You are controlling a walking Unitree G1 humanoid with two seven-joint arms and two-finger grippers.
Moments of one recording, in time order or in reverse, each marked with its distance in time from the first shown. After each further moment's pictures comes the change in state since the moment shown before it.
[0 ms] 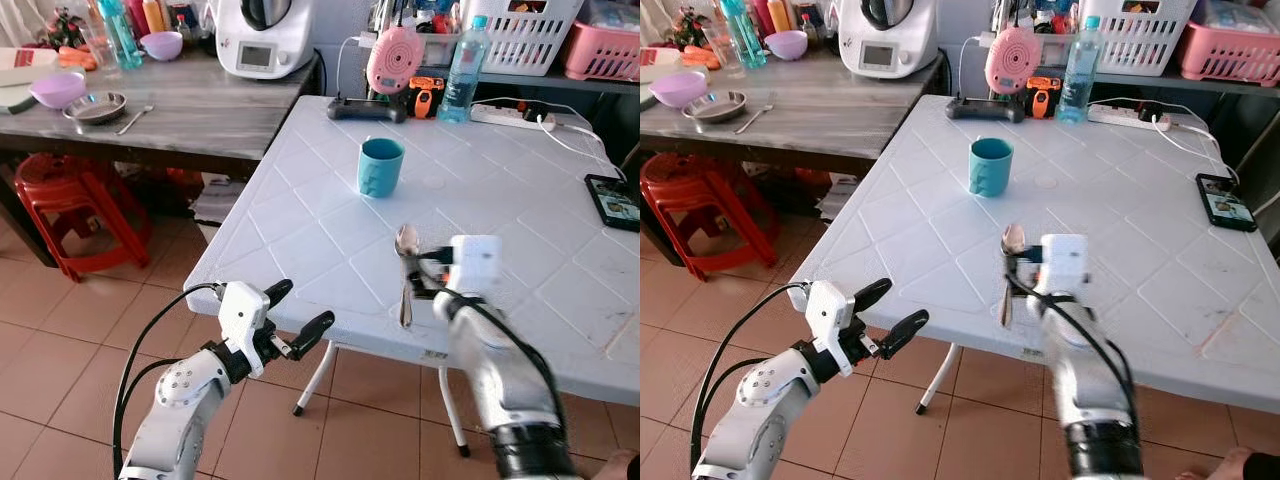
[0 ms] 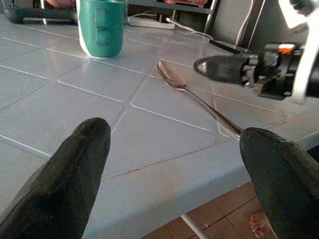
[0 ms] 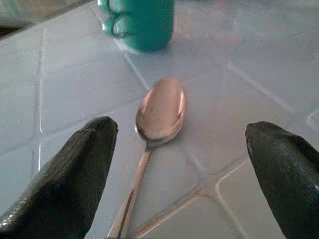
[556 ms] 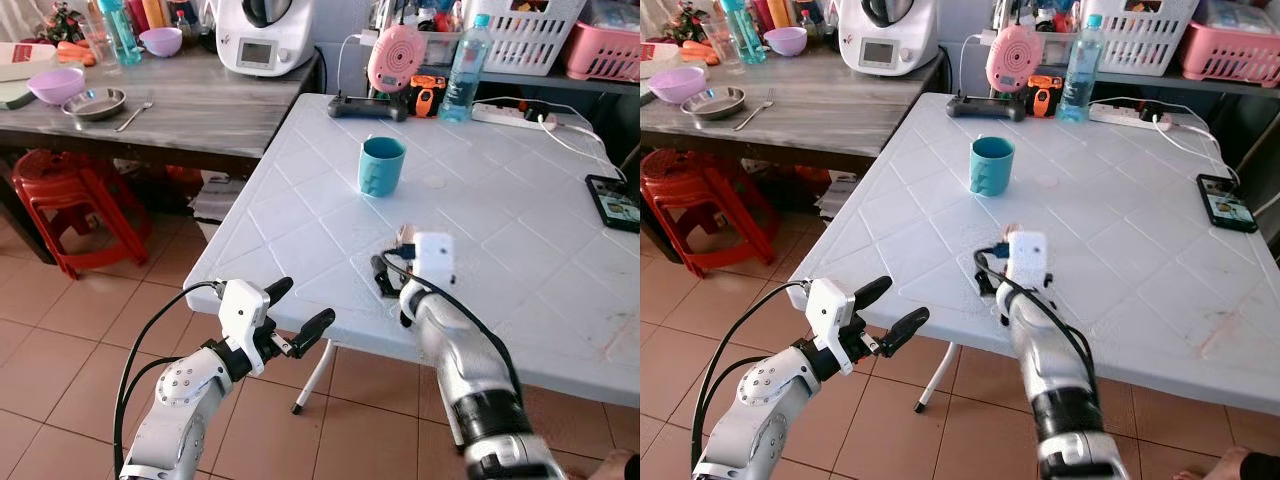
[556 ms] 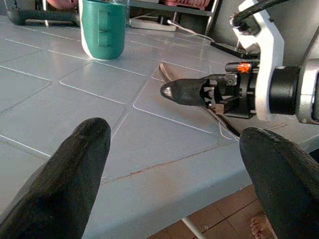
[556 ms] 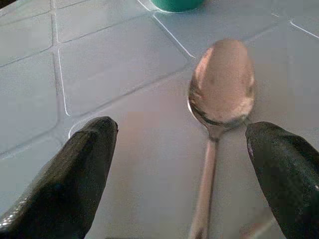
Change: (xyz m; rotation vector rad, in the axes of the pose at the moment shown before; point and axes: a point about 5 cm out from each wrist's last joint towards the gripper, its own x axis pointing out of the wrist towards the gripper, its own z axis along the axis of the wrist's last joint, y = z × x) left arm 0.001 0.000 0.002 0.003 -0.007 -0.001; right arm 0.024 0.031 -0.010 0.033 0.112 0.033
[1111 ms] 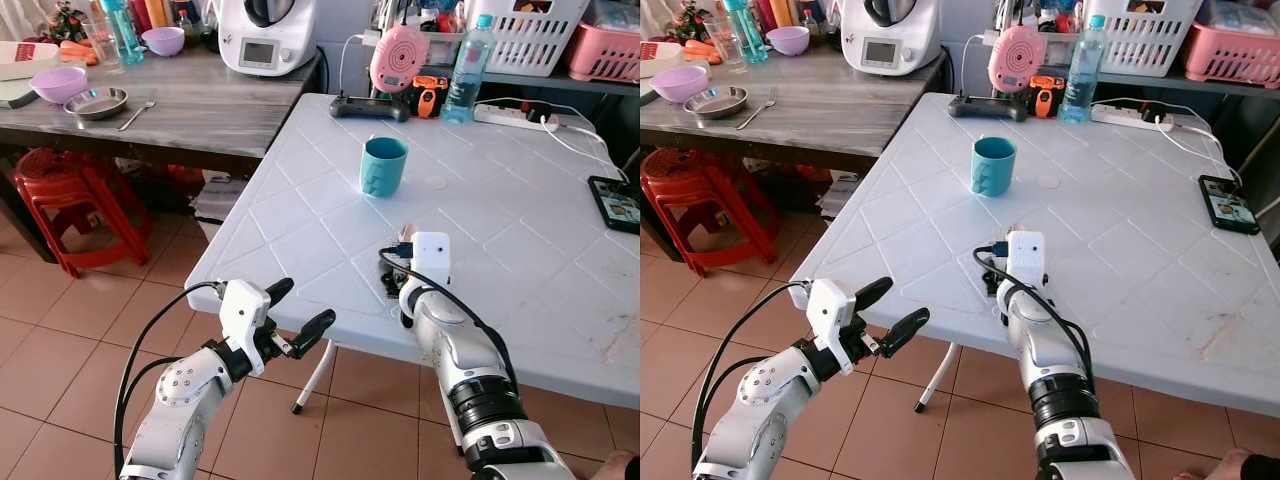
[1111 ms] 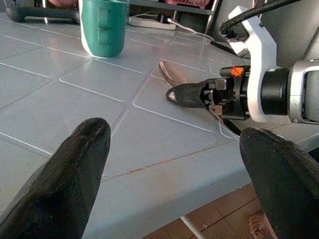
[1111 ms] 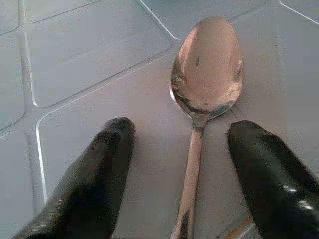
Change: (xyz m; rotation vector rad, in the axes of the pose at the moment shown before) left arm 0.000 0.000 -0.001 -0.007 0.008 -0.006; right arm 0.005 -0.008 -0.004 -0.004 0.063 -0.079
